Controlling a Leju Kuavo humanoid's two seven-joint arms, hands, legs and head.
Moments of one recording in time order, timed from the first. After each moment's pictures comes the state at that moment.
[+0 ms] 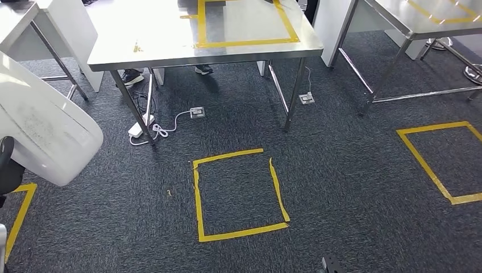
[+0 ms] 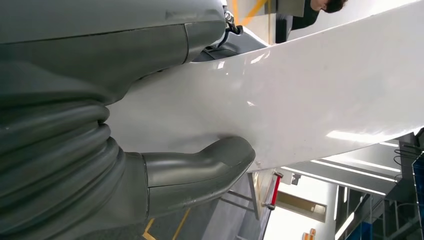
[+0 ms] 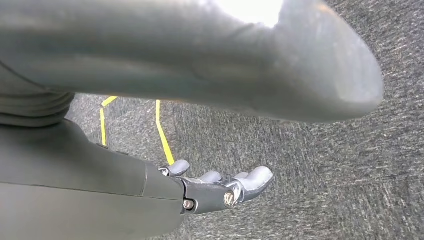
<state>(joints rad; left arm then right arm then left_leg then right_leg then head) -0.42 0.30 0.09 -1.39 0.73 -0.52 -0.29 -0.06 0.17 -1.01 -0.17 0.75 0.06 -0.06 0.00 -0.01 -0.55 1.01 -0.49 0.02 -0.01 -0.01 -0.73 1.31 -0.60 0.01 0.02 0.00</state>
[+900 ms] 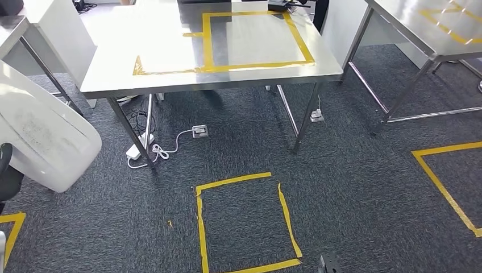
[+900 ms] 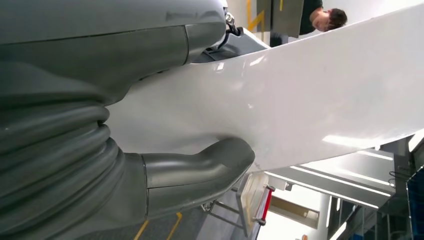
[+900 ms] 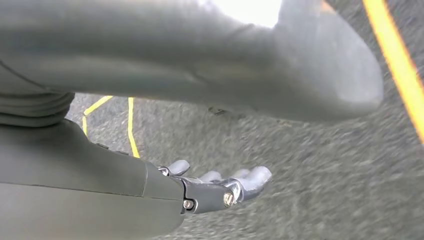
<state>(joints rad) -0.40 0.30 0.09 -1.40 0.74 -0.52 -0.29 -0.06 0.17 -1.01 -0.17 0.76 0.06 -0.06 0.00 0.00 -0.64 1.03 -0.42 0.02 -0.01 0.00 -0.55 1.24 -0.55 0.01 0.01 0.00</state>
